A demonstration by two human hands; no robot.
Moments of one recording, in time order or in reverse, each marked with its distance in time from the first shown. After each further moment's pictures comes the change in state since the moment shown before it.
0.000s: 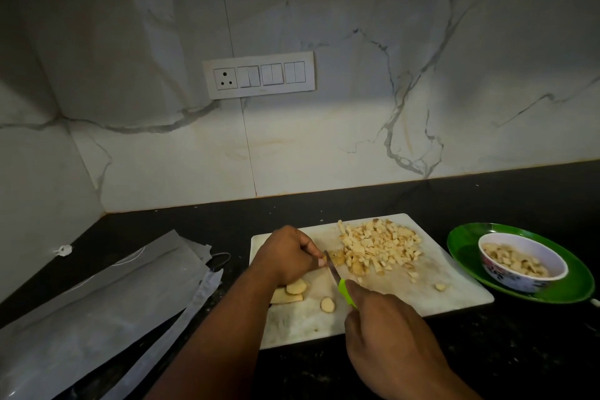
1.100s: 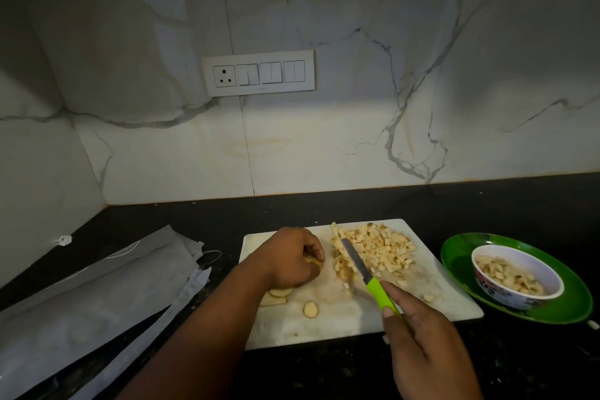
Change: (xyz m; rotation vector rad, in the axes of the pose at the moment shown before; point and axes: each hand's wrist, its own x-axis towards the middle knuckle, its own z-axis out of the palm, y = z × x) left_hand -0.002 0.023 -0.001 0.202 -0.112 0.169; right_hand -0.006 0.064 0.001 0.597 0.298 0.063
